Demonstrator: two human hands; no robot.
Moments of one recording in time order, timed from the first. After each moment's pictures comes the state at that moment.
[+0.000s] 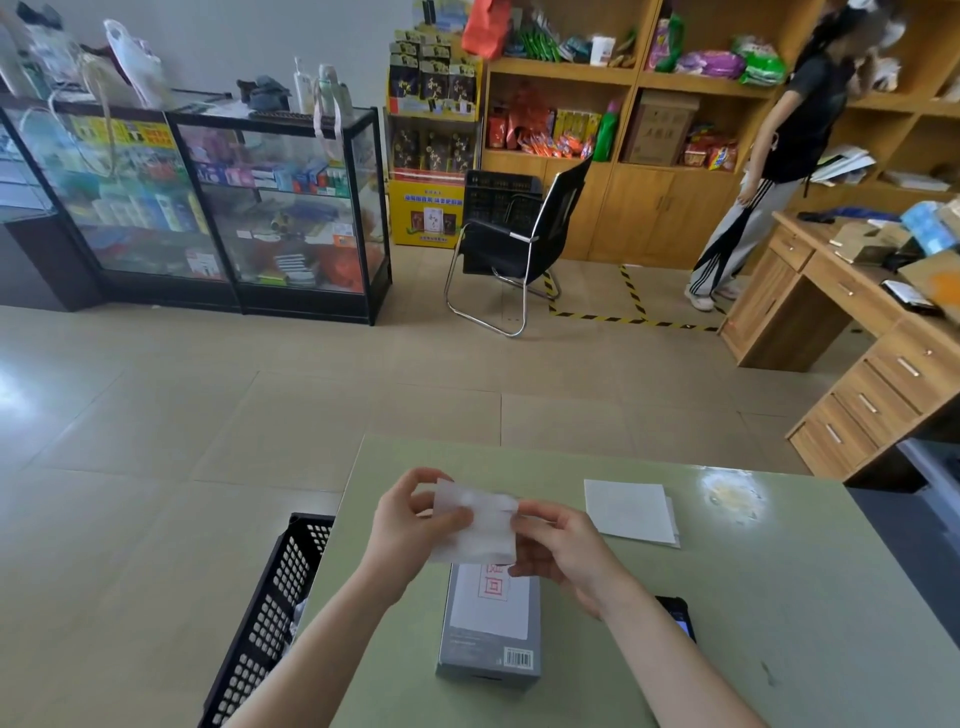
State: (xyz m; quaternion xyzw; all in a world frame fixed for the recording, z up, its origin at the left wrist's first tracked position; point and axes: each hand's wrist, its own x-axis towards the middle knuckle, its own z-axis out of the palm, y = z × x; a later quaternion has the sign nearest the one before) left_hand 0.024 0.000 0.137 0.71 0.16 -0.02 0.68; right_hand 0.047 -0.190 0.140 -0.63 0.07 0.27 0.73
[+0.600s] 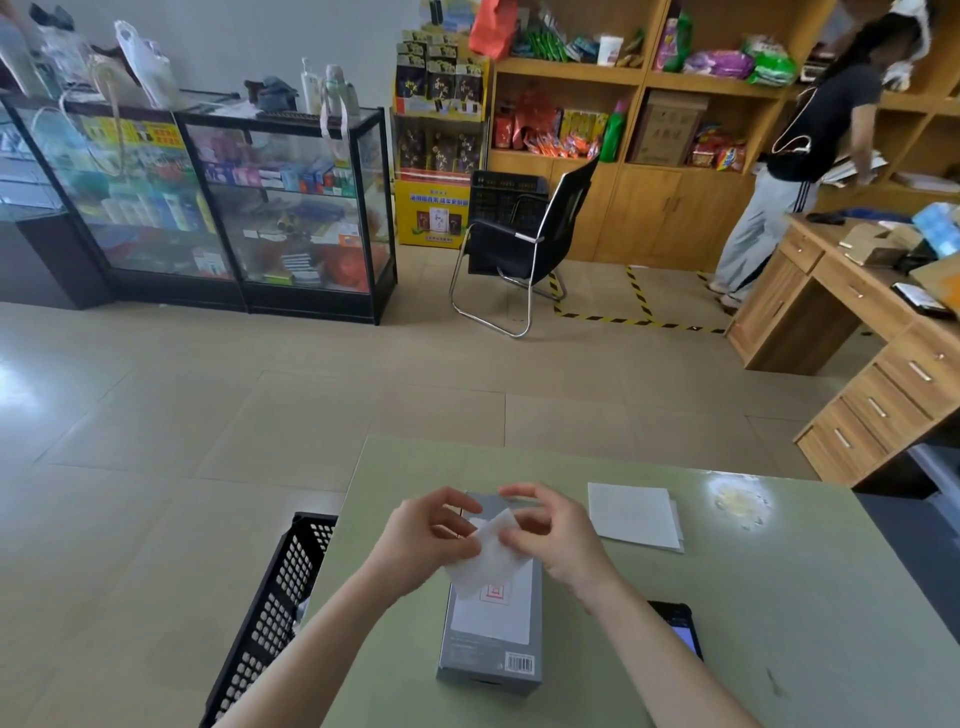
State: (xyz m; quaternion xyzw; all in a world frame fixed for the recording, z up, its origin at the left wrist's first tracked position) left_hand 0.028 0.002 0.133 0.78 0.08 -0.11 0.61; right_hand 0.053 -0.184 0.139 -0.77 -0.05 0.14 0.62
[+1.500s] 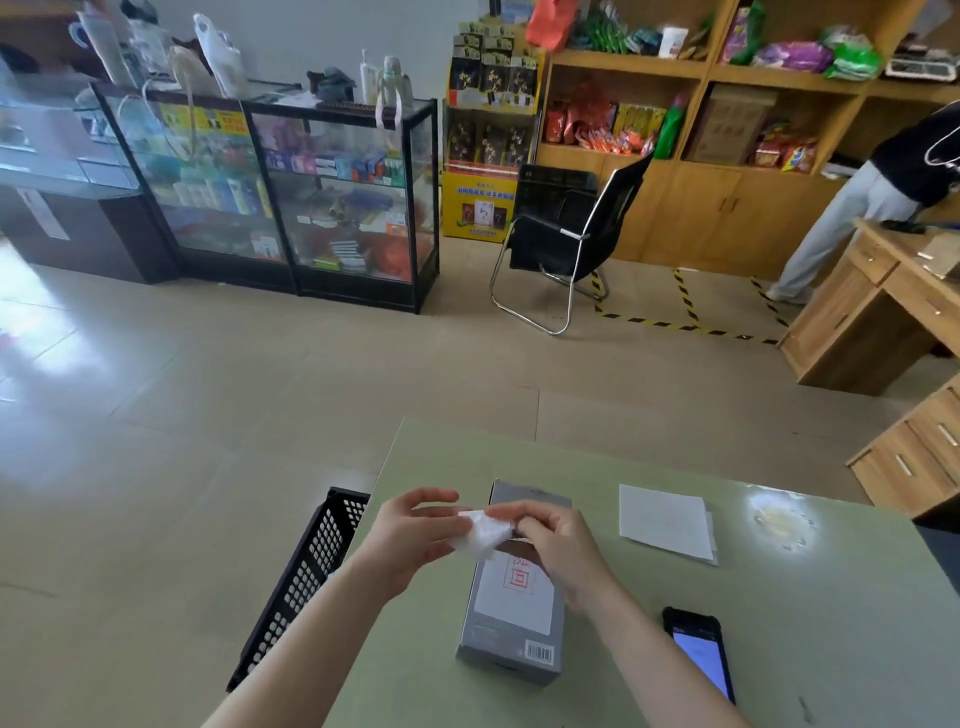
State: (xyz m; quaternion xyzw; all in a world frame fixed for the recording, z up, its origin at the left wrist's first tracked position) left_hand 0.007 0.024 0.128 0.57 0.26 -0.09 0.77; right_hand 0.043 -0.158 0.125 -0.68 -0.03 0.23 0.69
